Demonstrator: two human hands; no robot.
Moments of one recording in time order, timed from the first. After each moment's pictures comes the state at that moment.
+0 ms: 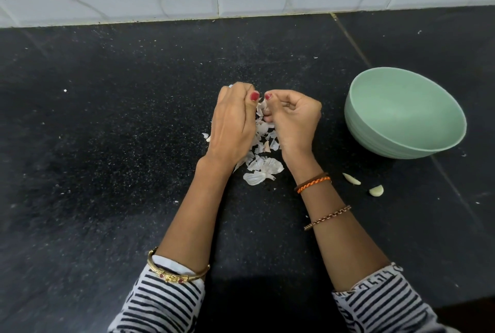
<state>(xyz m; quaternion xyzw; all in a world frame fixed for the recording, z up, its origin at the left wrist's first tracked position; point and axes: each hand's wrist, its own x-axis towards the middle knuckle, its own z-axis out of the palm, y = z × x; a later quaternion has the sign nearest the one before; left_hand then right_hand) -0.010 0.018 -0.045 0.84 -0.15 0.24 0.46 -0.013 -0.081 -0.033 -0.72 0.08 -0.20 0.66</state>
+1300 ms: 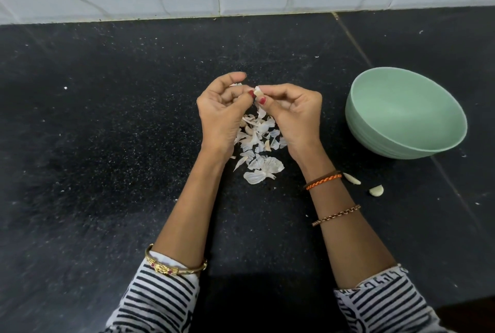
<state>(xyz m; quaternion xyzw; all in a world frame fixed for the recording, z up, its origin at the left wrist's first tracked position) -0.012 0.020 -0.026 0.58 -0.02 0.12 0.80 -0.014 -0.091 -0.025 -0.69 -0.06 -0.15 0.71</state>
